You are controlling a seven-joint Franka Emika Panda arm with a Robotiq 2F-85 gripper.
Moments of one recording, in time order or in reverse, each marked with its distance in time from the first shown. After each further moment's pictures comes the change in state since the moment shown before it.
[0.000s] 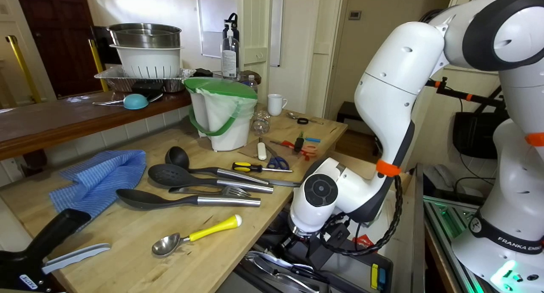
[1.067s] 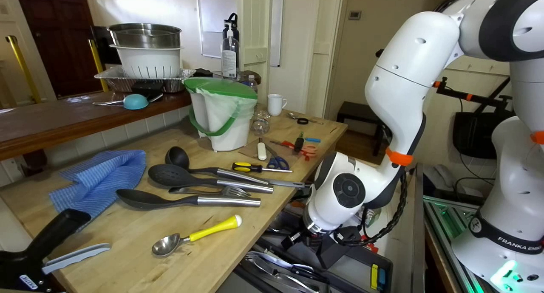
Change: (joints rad) arm 0.040 -0.074 -0.068 -0.093 -0.336 0.069 0.429
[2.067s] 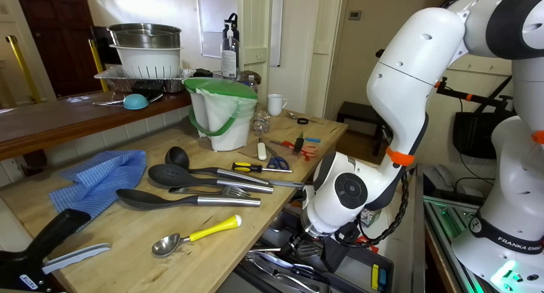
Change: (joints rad) arm 0.009 -0.012 0.025 0.011 -0.004 0.012 -0.164
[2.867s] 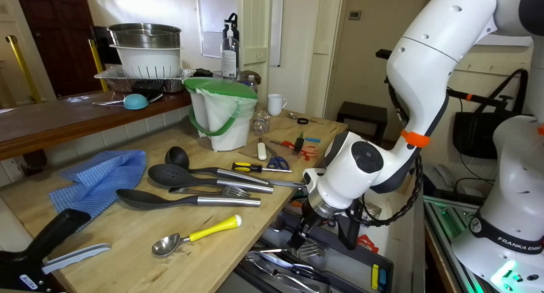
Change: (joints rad) arm -0.048 -0.163 0.000 -0.102 0.019 0.155 -0.327
